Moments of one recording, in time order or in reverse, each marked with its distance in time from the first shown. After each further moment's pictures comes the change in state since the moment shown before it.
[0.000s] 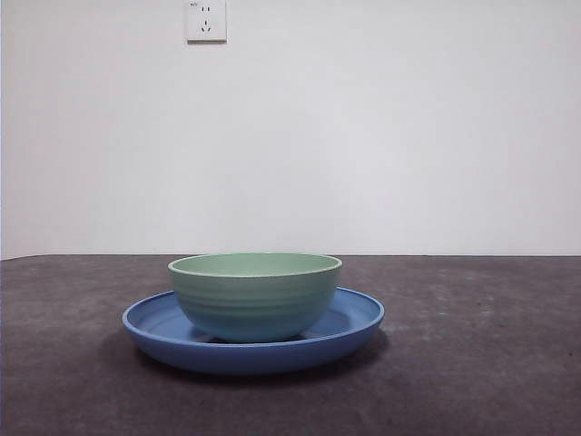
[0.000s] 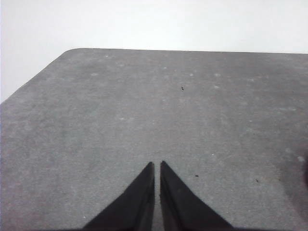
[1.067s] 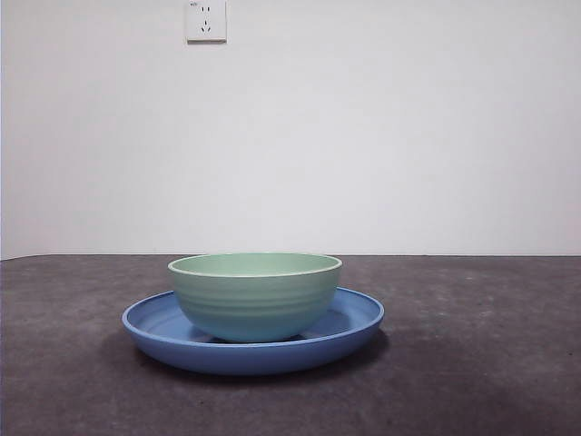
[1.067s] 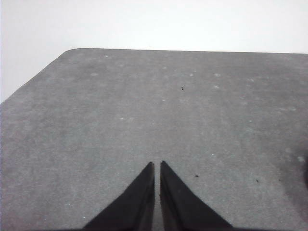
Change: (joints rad) left arm 0.000 0.000 0.000 0.000 0.000 0.000; right arm -0.299 -0.227 -0.421 0.718 0.160 -0.087
